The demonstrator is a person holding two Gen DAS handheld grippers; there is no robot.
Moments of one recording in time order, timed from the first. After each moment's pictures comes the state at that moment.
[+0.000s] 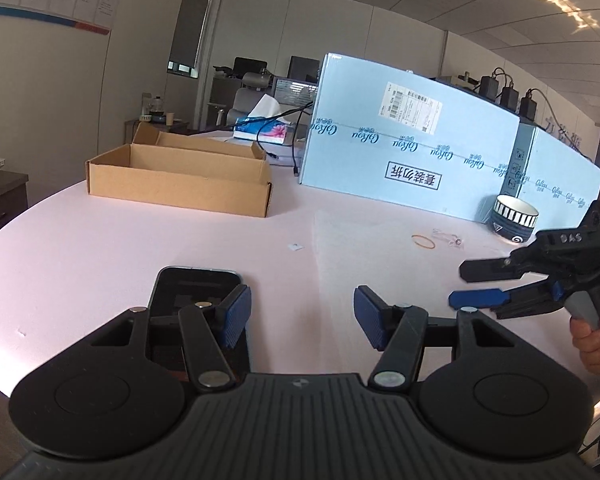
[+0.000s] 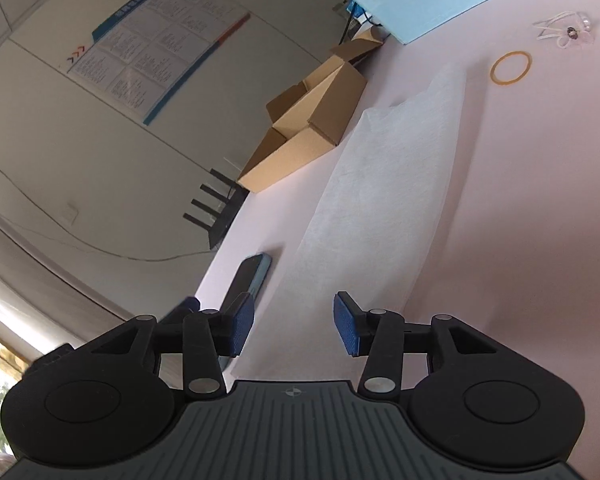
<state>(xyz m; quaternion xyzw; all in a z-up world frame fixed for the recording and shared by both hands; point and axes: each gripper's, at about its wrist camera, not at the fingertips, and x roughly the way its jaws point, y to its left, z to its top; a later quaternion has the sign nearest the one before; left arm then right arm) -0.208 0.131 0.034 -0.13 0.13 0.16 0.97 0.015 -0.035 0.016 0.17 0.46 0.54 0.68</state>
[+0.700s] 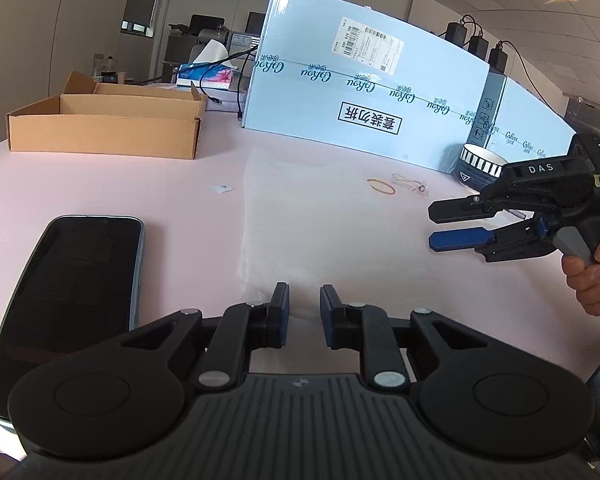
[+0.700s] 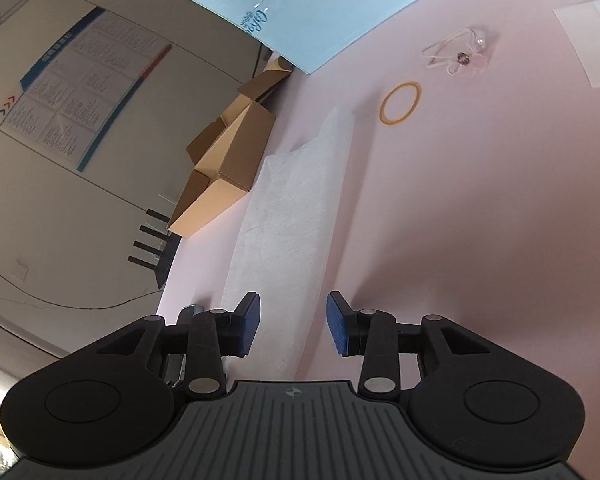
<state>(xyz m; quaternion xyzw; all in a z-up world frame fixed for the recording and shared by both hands) -0.149 0.127 -0.008 -0.14 0.22 0.13 0.96 0.086 -0.078 0.000 0.29 0.52 0.41 0.69</state>
